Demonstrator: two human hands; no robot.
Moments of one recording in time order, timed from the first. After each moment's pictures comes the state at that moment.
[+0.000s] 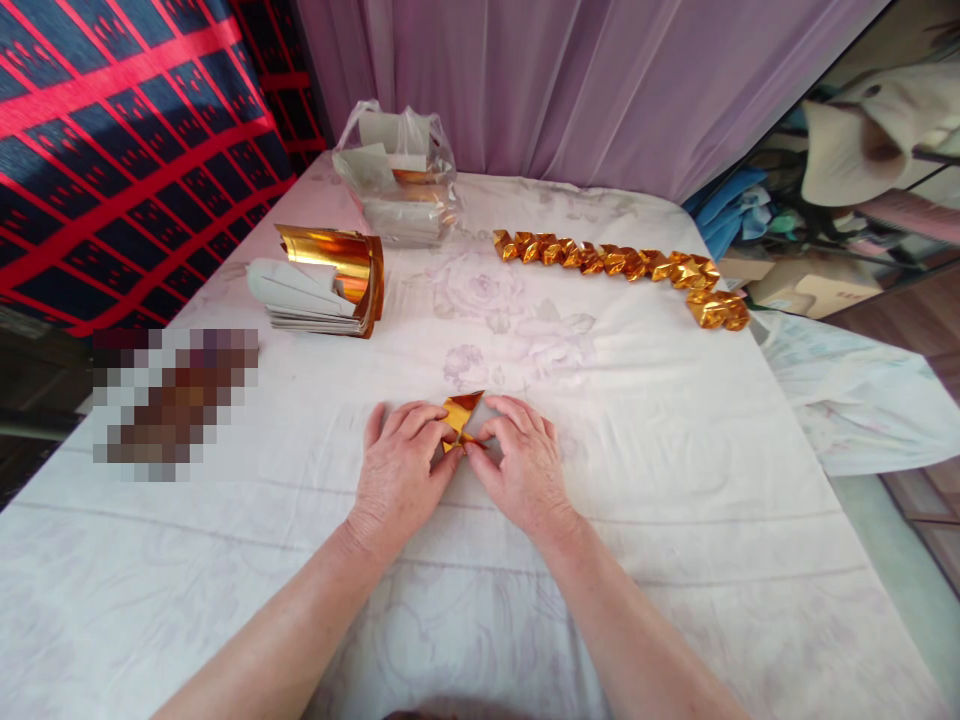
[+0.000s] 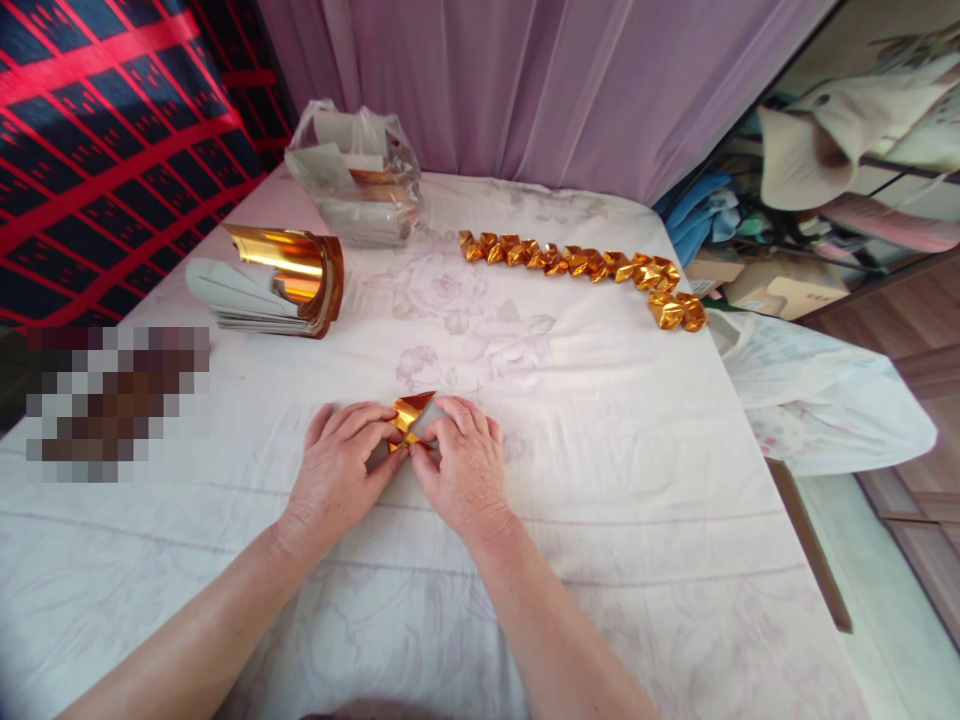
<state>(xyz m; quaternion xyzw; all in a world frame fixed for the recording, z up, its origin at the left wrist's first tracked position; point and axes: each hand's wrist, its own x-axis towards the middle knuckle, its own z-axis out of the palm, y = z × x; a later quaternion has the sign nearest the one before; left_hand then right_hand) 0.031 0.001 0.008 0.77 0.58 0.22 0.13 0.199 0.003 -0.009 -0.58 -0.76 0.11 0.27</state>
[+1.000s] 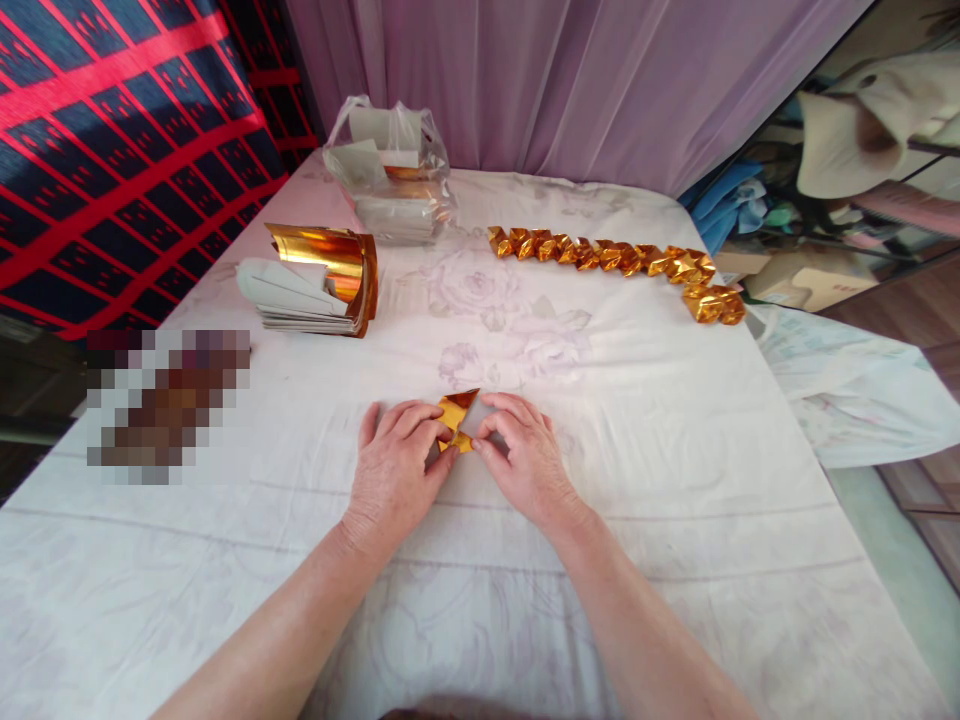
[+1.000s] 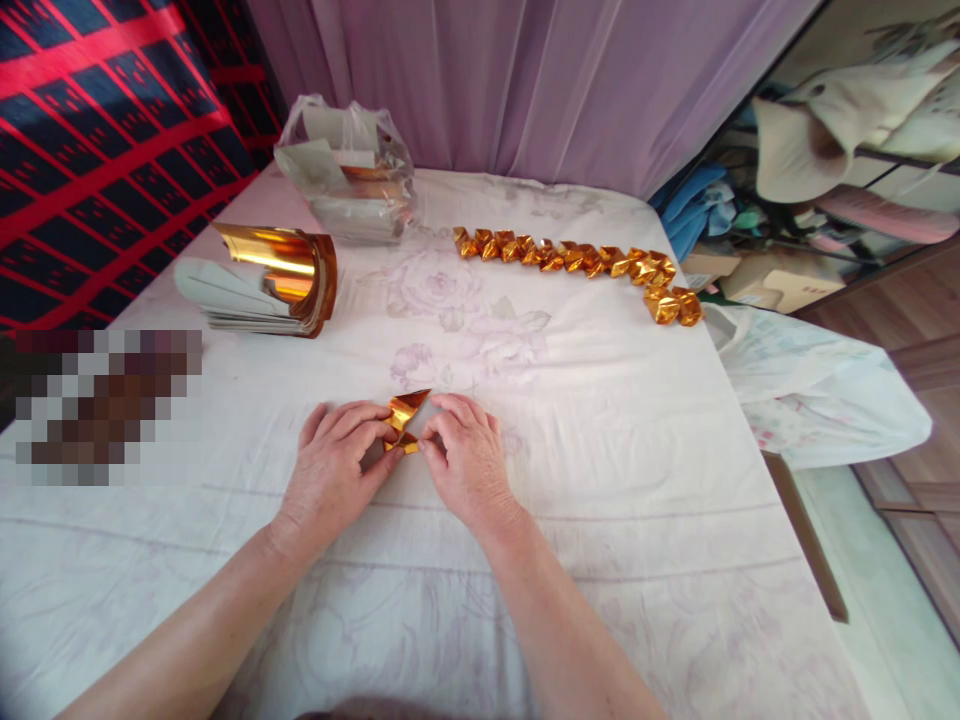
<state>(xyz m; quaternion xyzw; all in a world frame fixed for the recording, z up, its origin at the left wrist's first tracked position) 0.030 0.000 0.006 0.78 0.58 0.22 0.12 0.211 0.011 -0.010 -0.56 -0.76 0.19 0.27</state>
